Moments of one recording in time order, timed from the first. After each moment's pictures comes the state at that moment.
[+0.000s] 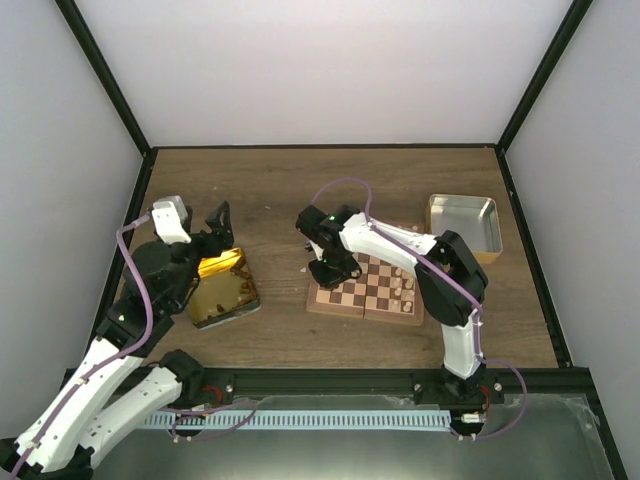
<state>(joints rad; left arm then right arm) -0.58 0.61 0.80 -0.25 -0.41 -0.39 0.84 1.94 1.52 -1.10 -0.10 0.29</state>
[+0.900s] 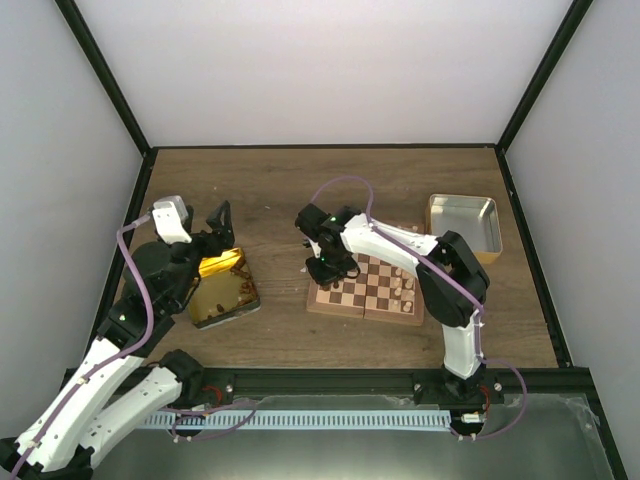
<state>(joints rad) -0.58 0.61 0.79 -0.23 -0.40 -0.39 0.84 1.93 1.50 -1.02 -0.11 0.33</state>
